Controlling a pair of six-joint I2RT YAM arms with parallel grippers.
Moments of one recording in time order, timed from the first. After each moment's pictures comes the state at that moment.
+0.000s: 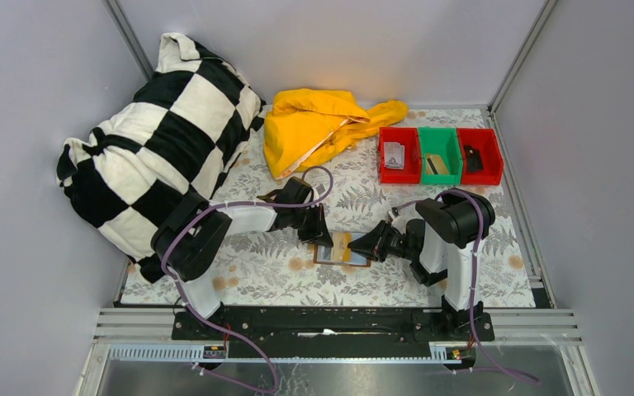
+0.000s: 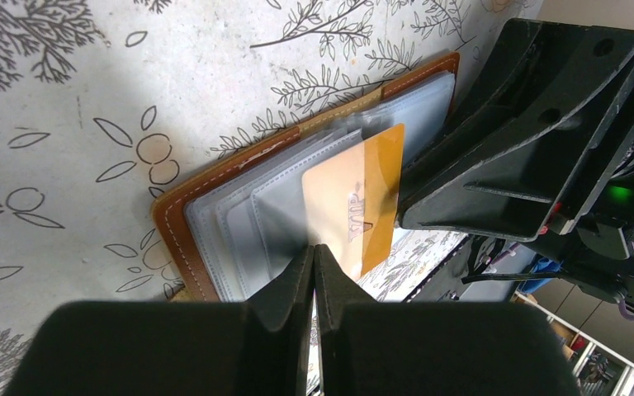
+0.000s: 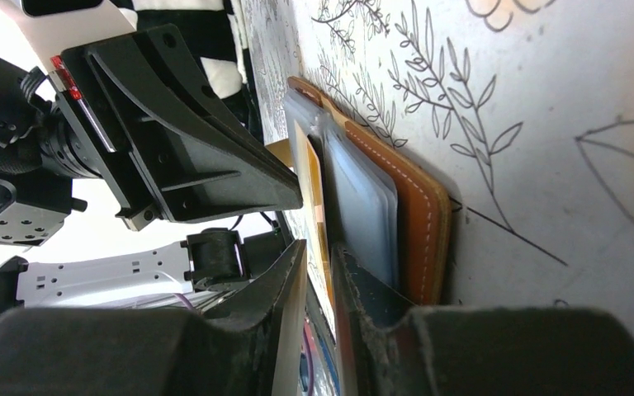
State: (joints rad) left arm -0.66 1.76 0.87 -0.09 0.51 -0.73; right arm 0.42 2.06 0.18 1.51 -0.67 1.33
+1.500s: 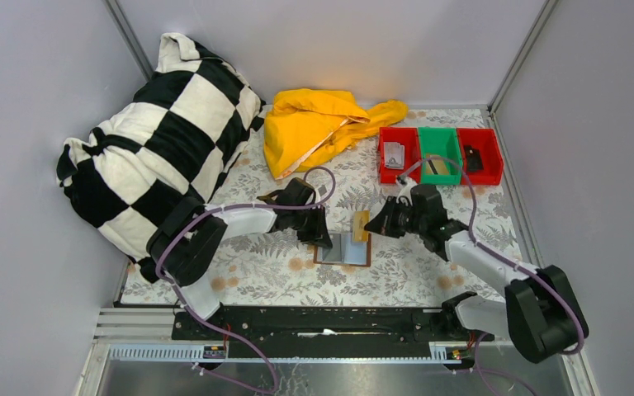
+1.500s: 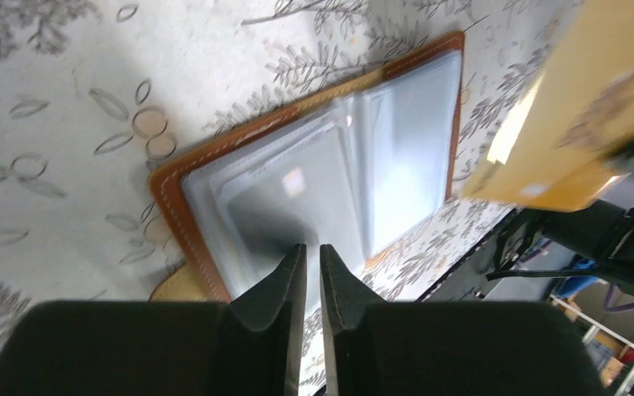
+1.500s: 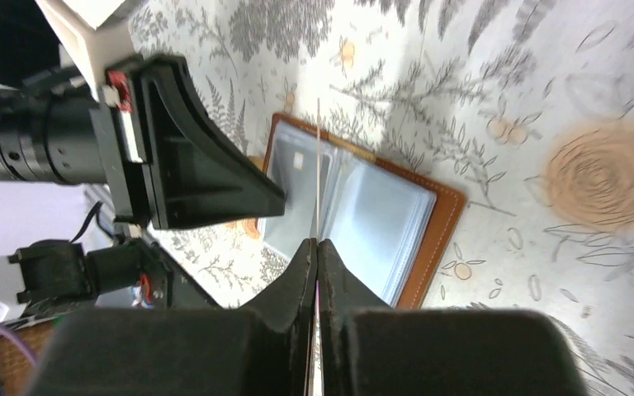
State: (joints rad) left arm -0.68 1.73 0.88 -0.13 0.47 -0.68; right arm 0.40 1.21 0.45 0.11 -0.47 0.69
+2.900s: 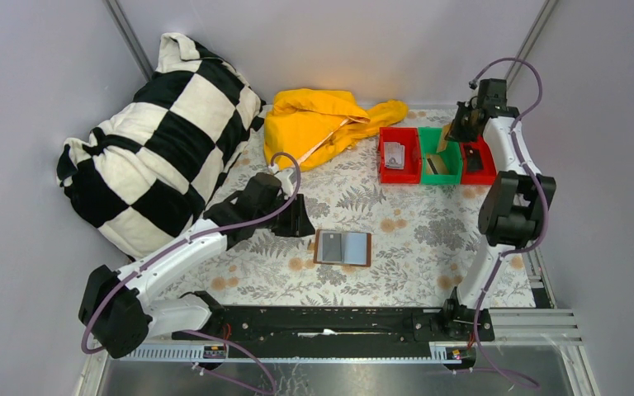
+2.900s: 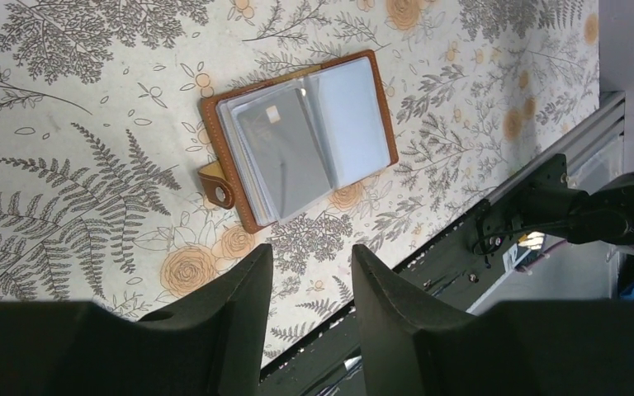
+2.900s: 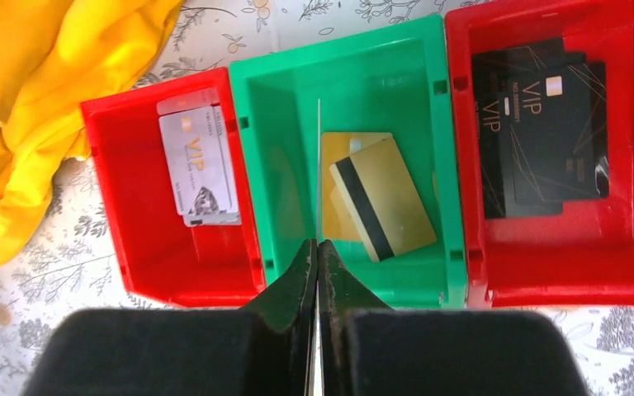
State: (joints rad) left arm -0.68 1.17 0.85 -0.44 0.27 -0.58; right arm -0.15 1.94 1.73 -0.66 -0.20 0.19
